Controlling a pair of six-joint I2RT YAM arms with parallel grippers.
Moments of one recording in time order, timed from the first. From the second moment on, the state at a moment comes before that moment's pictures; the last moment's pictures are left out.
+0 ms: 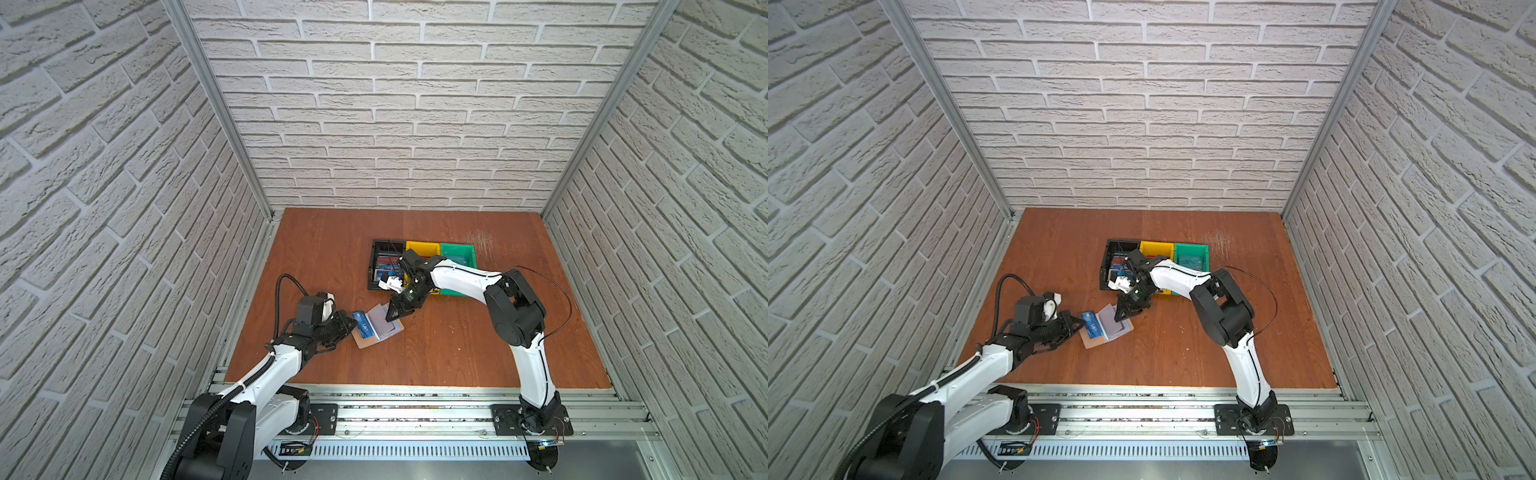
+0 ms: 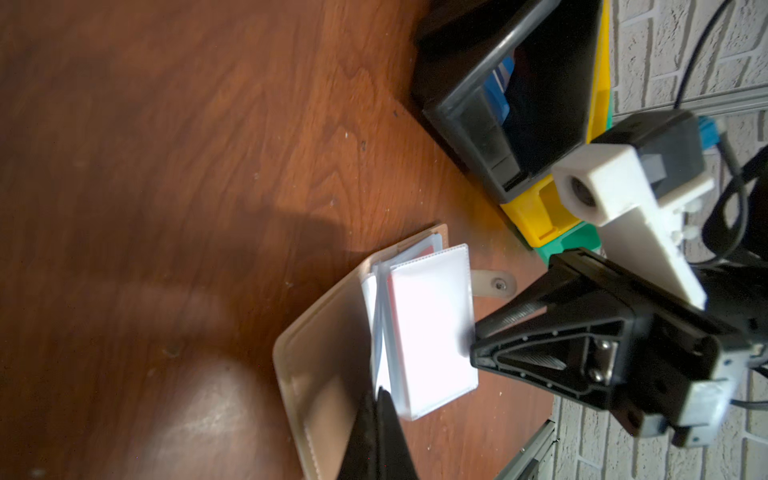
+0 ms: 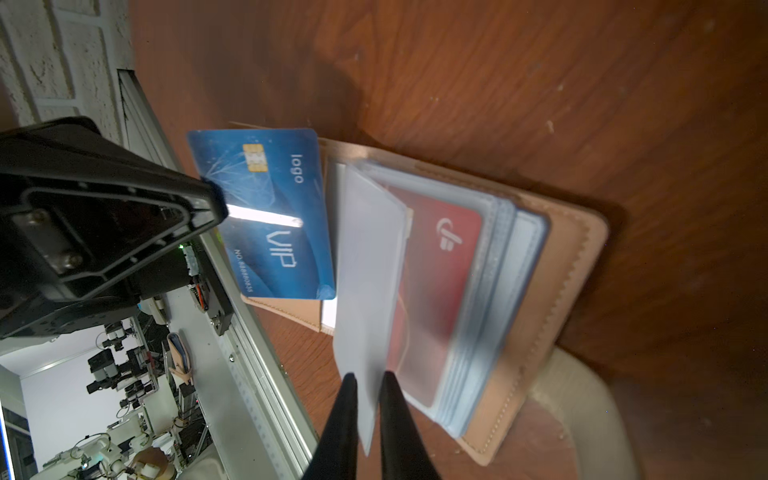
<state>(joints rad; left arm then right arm) -0.22 1.03 0.32 -0.07 0.49 -0.81 0.64 2.13 1.59 -0.82 -0.71 0.18</state>
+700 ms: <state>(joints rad) -0.22 0.91 0.46 -0.22 0.46 -0.76 0.64 2.04 1.59 -0.84 -0.77 0.17</state>
